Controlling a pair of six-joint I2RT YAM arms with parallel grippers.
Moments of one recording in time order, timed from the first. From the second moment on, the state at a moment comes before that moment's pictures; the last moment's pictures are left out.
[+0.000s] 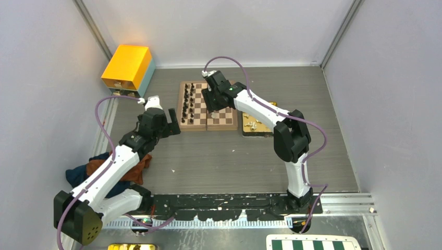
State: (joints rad) left arm -0.44 1.01 0.77 -0.42 -0.34 -0.46; right arm 0.70 2.02 1.78 -0.62 0.11 0.22
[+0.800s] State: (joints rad) left arm -0.44 0.98 0.77 -0.44 -0.34 -0.47; right arm 0.70 2.18 1.88 -0.65 0.09 0.23
